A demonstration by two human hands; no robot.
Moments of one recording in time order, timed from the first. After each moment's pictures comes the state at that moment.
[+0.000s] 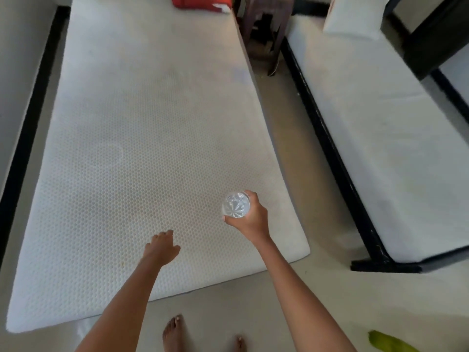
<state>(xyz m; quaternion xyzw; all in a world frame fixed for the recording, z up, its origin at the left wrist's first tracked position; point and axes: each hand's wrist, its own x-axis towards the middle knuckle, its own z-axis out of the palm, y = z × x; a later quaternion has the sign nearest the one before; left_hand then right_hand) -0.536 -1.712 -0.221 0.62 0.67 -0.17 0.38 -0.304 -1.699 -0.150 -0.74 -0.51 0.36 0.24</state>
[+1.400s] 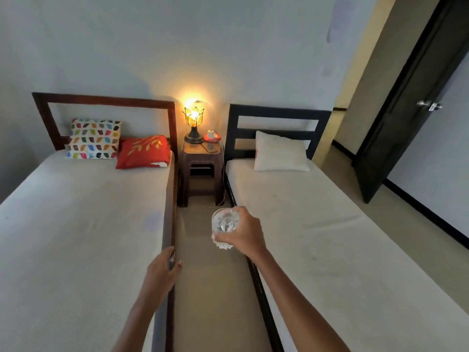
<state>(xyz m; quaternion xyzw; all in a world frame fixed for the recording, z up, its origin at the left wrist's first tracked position) 0.017 -1.434 0.037 0.60 0.68 0.30 0.31 0.221 -1.398 0.118 -0.66 -0.64 0.24 0.32</state>
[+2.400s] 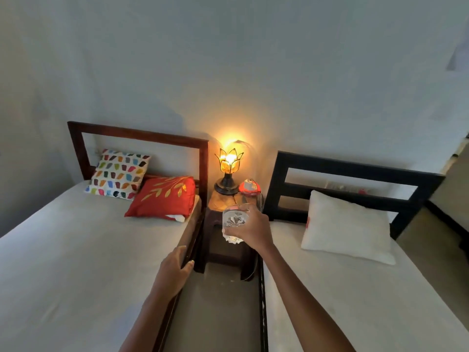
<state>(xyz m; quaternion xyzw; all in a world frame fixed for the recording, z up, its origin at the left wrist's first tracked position) 0.077 -0.905 0.051 0.51 0.75 0.33 0.26 0.262 -0.808 0.130 -0.56 -0.73 0.25 0.31</state>
